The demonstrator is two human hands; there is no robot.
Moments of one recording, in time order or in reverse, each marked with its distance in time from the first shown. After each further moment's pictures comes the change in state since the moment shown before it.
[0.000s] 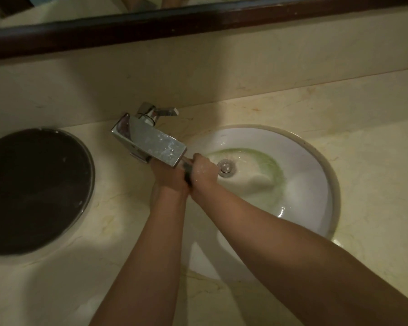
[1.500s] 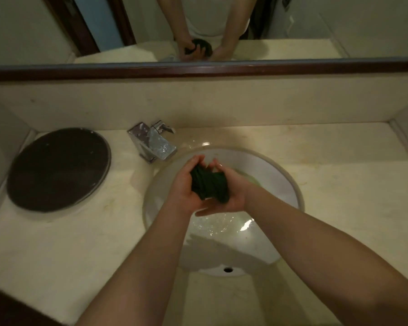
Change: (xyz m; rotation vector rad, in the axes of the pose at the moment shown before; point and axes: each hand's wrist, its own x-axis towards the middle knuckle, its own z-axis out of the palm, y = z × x) left_hand -0.121 0.006 0.034 -0.056 -0.295 -0.267; right_hand -0.033 -0.017 -0.141 0.154 -0.824 0.434
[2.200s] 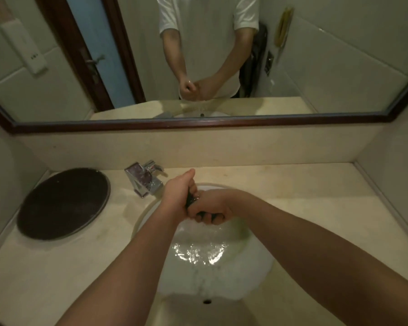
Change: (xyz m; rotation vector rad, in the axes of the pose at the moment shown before) left_hand -0.040 0.018 0.081 0.406 0.160 0.265; right_hand -0.097 -0.034 0.056 -1.124 0.133 -0.061
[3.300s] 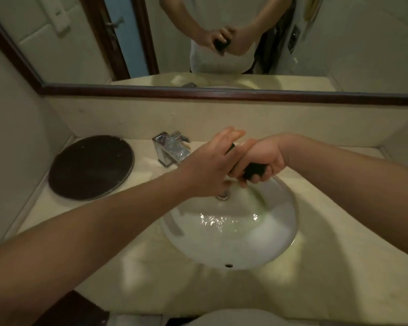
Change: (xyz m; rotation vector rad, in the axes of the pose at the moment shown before) left_hand -0.031 0.031 -0.050 1.498 -0.385 1.478; right_hand -0.049 -0.045 -0.013 -0.086 -0.045 0.144
